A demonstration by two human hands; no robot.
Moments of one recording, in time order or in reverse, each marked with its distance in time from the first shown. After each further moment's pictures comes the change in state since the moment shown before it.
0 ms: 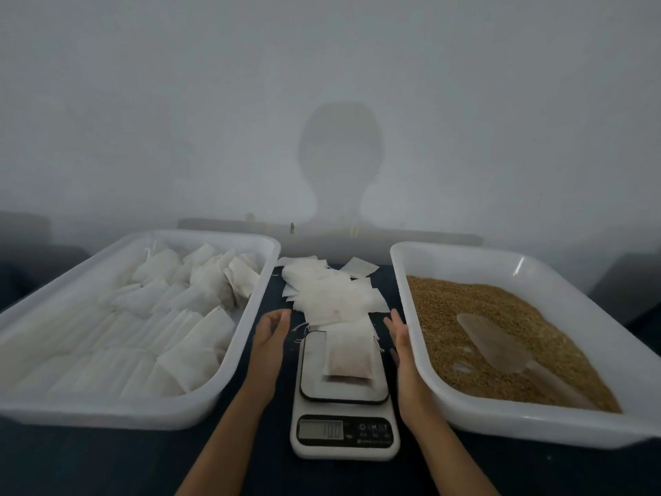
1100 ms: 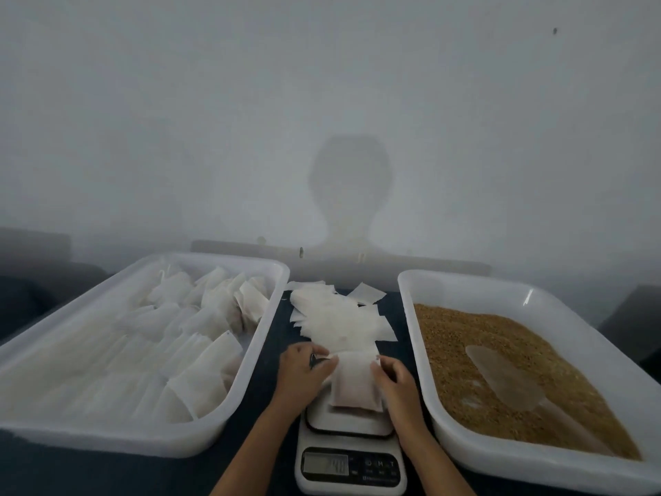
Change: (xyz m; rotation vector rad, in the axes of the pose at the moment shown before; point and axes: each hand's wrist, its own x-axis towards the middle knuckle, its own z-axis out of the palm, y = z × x) left_hand 0.018 -0.009 0.018 0.610 -0.172 0.171; right_hand 0.049 0.070 0.003 -0.229 0.054 -0.088
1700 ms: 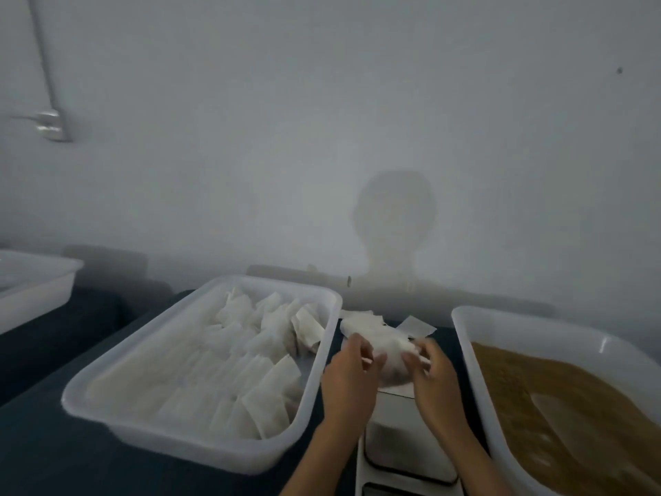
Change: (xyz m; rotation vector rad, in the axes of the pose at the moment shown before) left_hand -0.024 0.070 -0.049 0.088 0.266 0.073; right_hand -0.012 -0.085 0.033 -0.142 -0.003 -0.435
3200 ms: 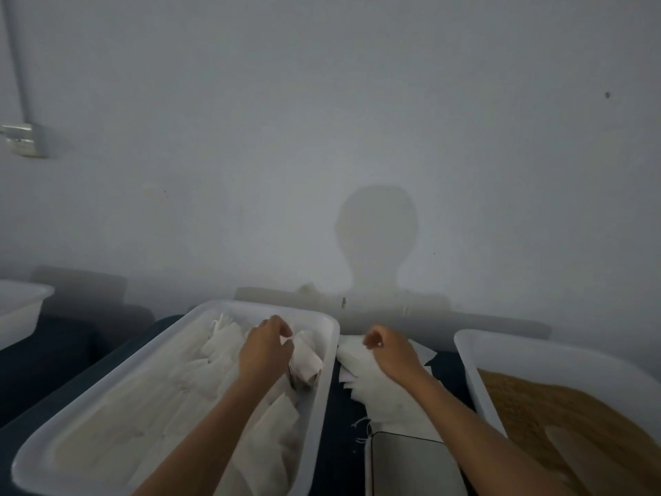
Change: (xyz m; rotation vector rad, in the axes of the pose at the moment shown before) left_hand 0.119 -0.088 -0.073 0.287 0.045 -0.033; right_hand 0.108 0.012 0.055 -0.481 -0.338 0.050
